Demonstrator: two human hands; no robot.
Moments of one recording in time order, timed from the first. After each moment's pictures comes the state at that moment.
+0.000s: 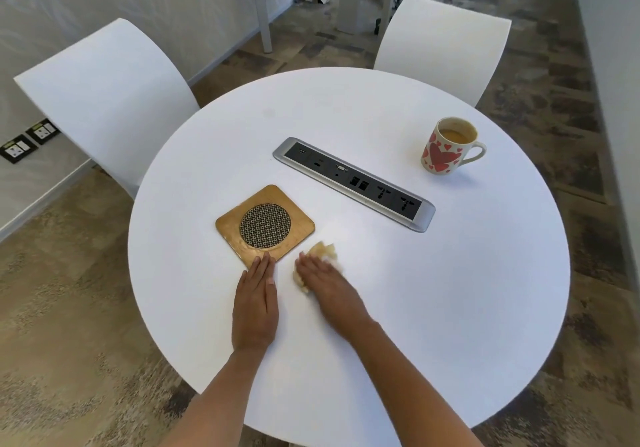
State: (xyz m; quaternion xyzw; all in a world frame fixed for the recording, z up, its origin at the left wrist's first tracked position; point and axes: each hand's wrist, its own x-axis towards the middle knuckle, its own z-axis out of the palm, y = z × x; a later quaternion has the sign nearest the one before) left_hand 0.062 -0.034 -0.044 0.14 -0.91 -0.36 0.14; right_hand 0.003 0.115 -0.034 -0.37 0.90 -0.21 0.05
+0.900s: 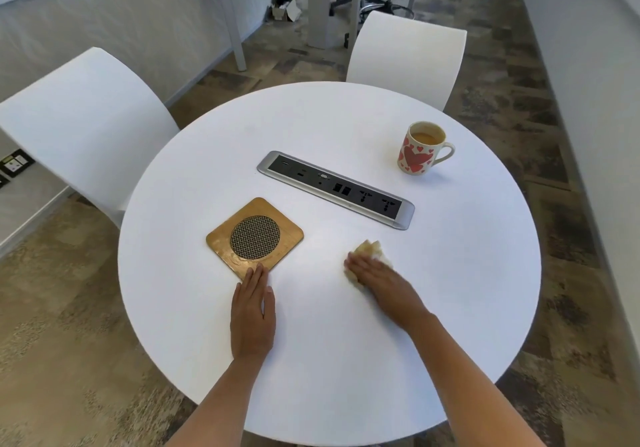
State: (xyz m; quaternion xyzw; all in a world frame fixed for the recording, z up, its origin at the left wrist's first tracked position) left_hand 0.066 -0.036 -0.041 0.13 -0.91 -0.37 0.15; right_hand -0.011 0.215 -0.022 -0.30 0.94 -0.16 0.08
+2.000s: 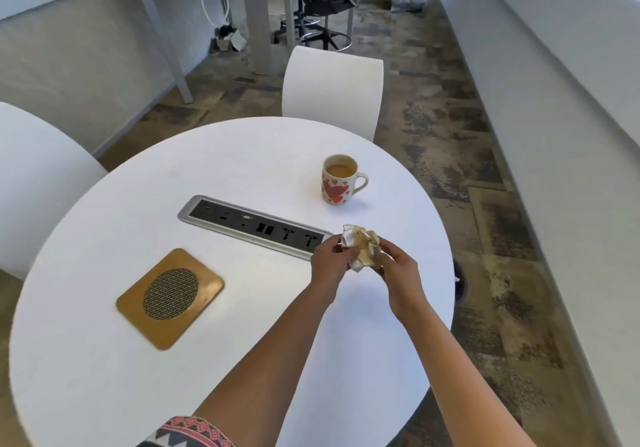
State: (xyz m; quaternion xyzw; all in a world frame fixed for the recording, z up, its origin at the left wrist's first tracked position) left_hand -0.081 0.207 0.070 0.13 -0.68 -0.70 -0.14; right_hand -0.050 0.324 0.074 0.17 0.63 -0.76 0.00
